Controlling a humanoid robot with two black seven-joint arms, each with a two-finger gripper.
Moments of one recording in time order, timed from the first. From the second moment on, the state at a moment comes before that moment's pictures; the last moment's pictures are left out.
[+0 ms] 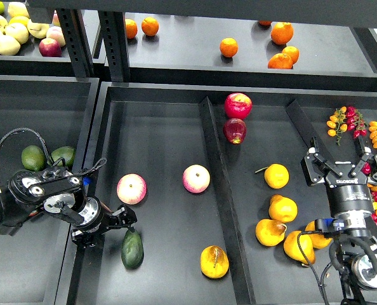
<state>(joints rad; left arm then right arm) -0.87 0.15 0.11 -0.63 0.41 -0.49 0.49 -0.02 0.01 1.61 1.24 0.16 0.44 -0.09</state>
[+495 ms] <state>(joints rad) -0.87 0.10 0.13 -0.60 0.41 -0.49 0.49 -0.02 0.01 1.61 1.24 0.16 0.44 -0.09</state>
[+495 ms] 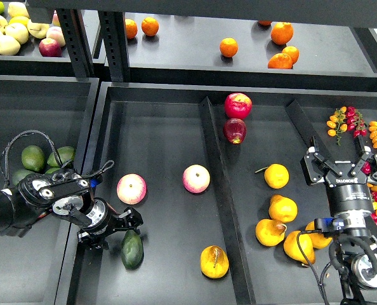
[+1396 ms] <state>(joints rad) -0.85 0.05 0.12 -0.56 0.40 -0.49 0.49 -0.02 0.02 1.61 1.25 0.16 0.45 -0.09</state>
